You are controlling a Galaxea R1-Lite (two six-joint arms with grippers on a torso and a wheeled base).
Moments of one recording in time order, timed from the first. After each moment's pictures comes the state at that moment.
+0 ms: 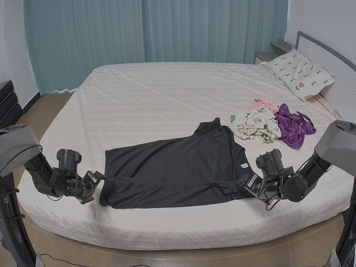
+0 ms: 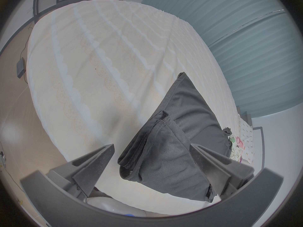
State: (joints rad) left arm 0.01 2.18 -0.74 -0.57 -0.15 -0.93; right arm 0.40 2.14 -0.78 -0.49 -0.21 1.01
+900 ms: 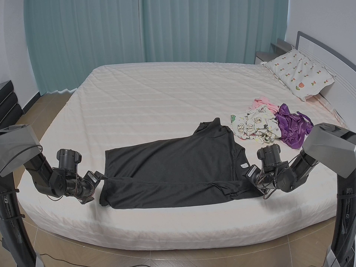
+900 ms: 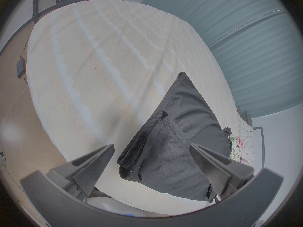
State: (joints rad) left arm 0.01 2.18 -0.74 -0.57 -0.15 -0.93; right arm 0.28 2.33 -0.97 -0.56 -0.15 0.94
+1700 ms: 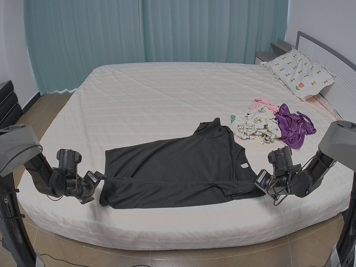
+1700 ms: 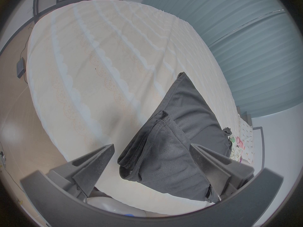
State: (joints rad) left arm 0.01 2.18 -0.74 -0.57 -0.16 -0.93; right arm 0.28 2.17 -0.77 -0.56 -0.15 0.94
